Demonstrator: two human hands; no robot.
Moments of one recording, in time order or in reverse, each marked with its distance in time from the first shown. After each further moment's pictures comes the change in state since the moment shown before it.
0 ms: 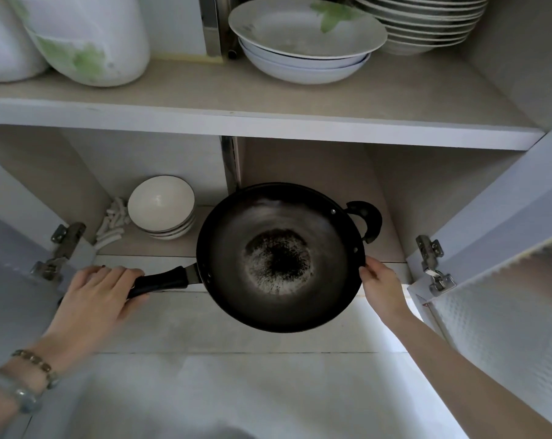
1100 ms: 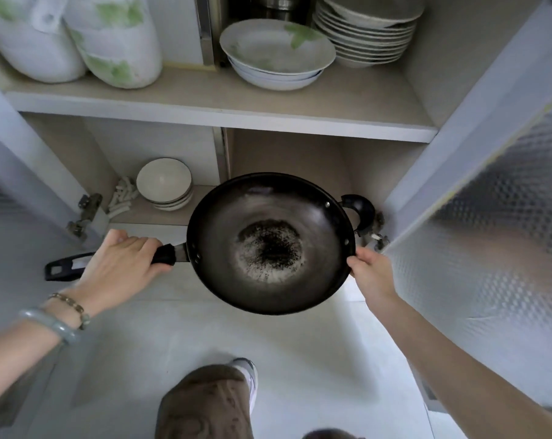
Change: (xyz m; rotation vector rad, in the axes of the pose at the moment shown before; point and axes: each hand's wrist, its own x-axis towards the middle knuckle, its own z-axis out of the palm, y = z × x) left_hand -0.023 0.042 -0.093 0.030 -0.037 0.119; right_hand -0.090 -0.006 -0.069 0.102 0.046 0.087
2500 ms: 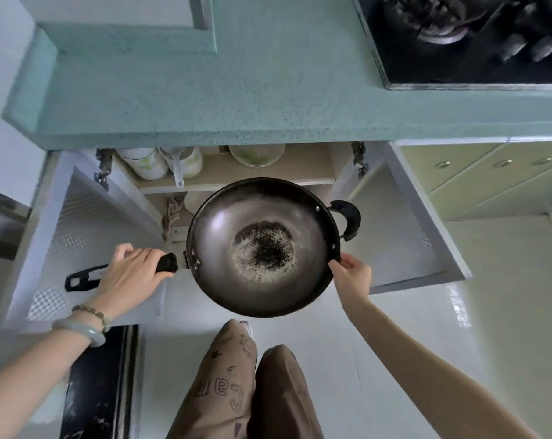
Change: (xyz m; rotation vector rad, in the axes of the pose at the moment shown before) left_hand -0.066 -0.090 -0.457 -0.147 -0.301 0.025; right_hand -0.315 -0.357 -0.198 0.014 0.178 0.299
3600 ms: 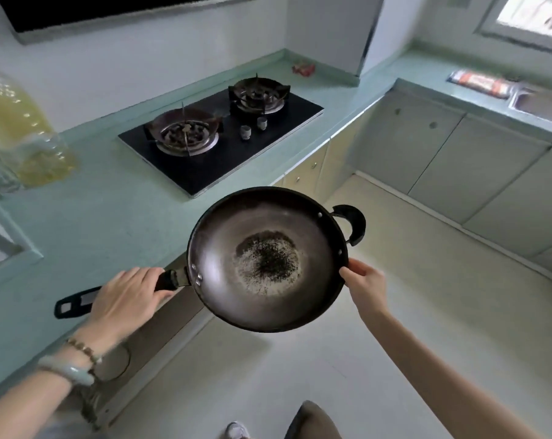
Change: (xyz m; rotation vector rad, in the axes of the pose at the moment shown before) left_hand 0.169 0.147 -0.277 0.029 0.311 0.727; right_hand -0.120 -0.082 -0.252 0.490 0.566 0.039
